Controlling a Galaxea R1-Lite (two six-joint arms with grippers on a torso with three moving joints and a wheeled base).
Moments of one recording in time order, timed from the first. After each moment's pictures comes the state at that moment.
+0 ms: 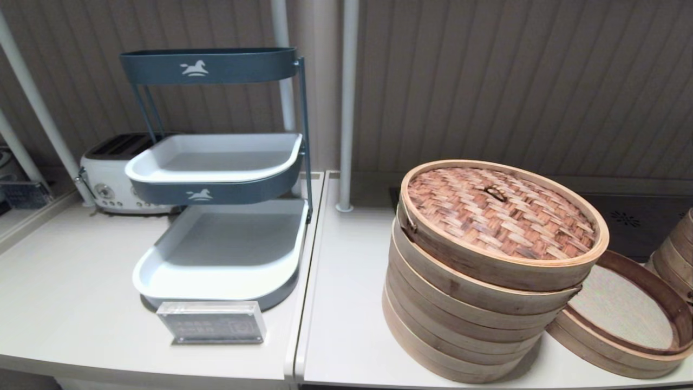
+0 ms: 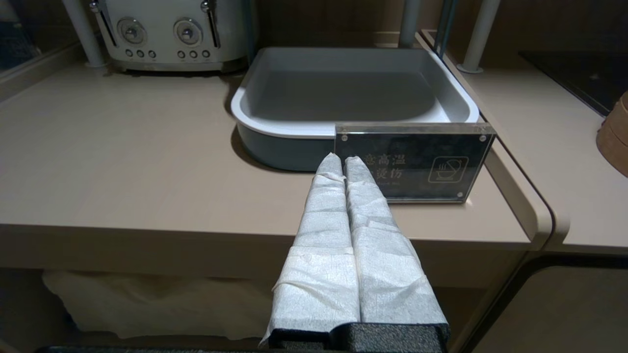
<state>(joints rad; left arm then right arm) 0.00 0.00 0.00 -0.05 -0.02 0.01 0.00 0.16 -0.60 0.80 -0.11 0.04</state>
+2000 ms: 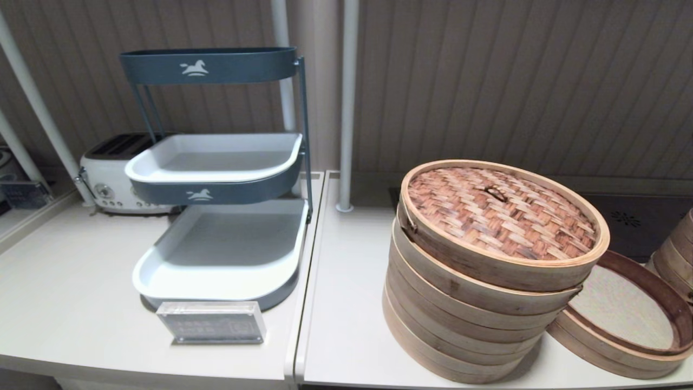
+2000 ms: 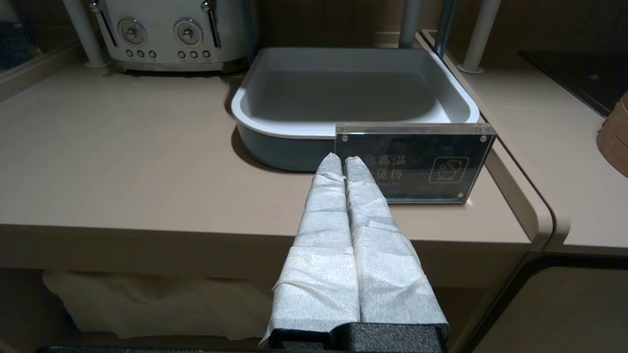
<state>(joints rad) 0.00 0.00 0.00 -0.05 -0.02 0.01 0.00 0.00 -0.01 0.02 0.04 -0.11</state>
